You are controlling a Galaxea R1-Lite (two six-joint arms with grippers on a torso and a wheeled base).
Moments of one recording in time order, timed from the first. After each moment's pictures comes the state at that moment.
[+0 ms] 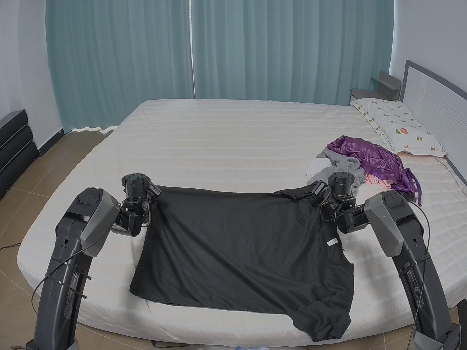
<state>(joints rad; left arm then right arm) -0.07 2.85 -1.83 -0.71 0.24 -0.77 0.15 2.93 -1.98 -0.68 -0.20 0.64</state>
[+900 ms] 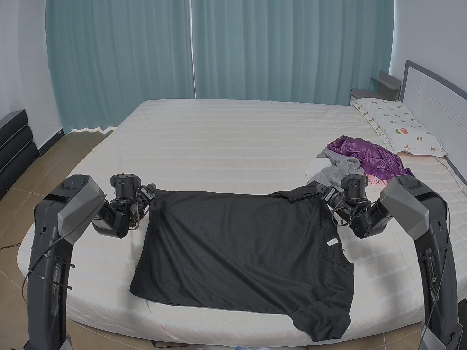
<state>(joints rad) -0.06 2.65 -1.49 -0.76 0.15 -0.82 0.14 2.68 -1.48 -0.83 -0.13 0.69</state>
